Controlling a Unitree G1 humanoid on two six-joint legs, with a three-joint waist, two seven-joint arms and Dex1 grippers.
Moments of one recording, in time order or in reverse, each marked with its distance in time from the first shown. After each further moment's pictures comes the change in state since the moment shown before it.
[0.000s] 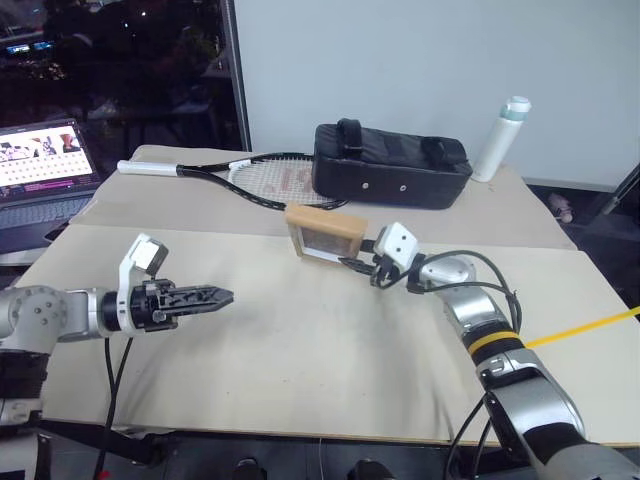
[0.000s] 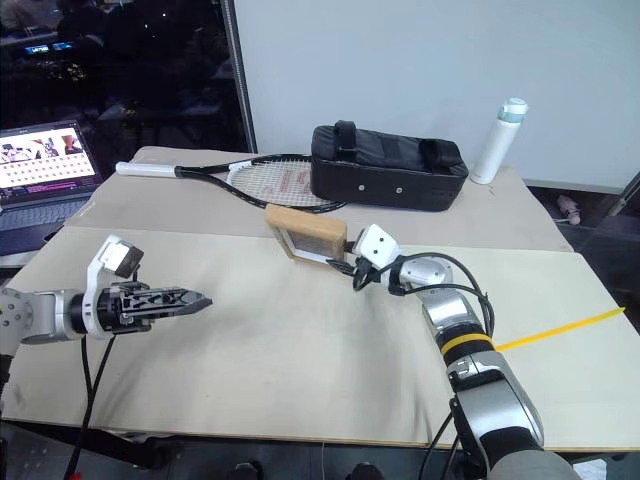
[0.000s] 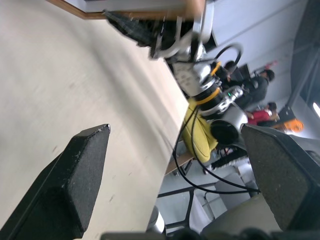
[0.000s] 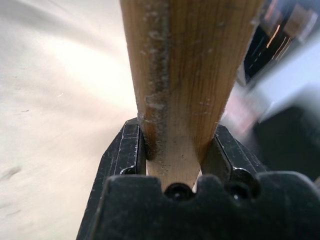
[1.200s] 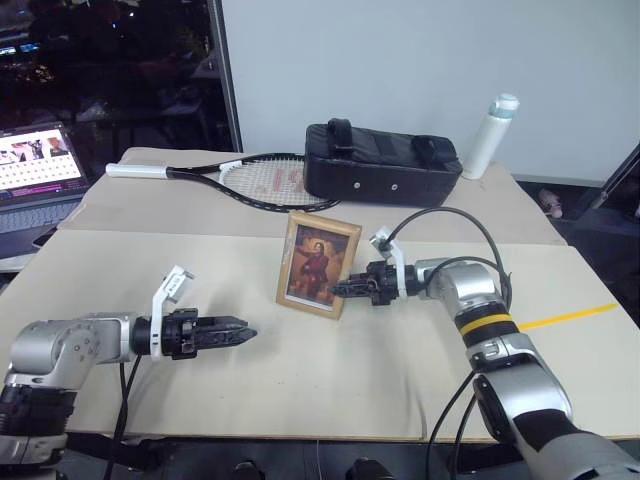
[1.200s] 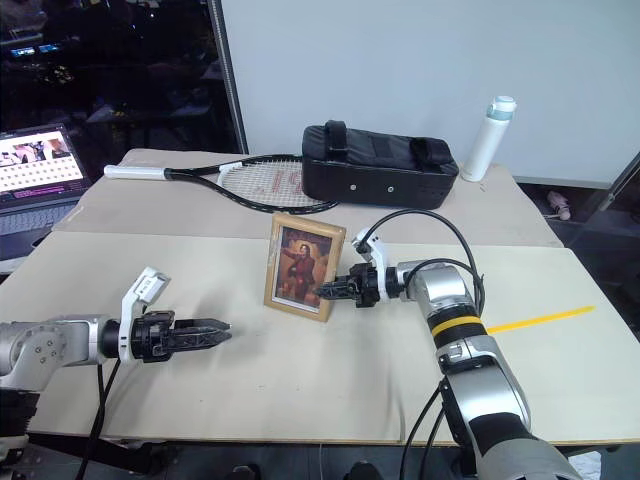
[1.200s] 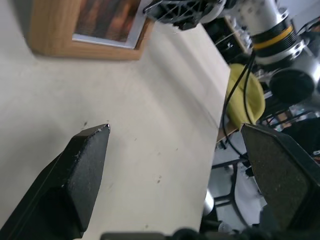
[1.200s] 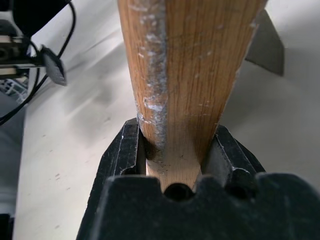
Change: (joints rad) left arm 0.150 -0.103 -0.019 -0.206 0.194 -0.178 0.049; right arm -0.076 0.029 -0.035 -0.070 0.124 0.833 0.302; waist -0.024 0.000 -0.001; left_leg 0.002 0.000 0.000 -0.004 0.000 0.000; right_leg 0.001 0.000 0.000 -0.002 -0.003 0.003
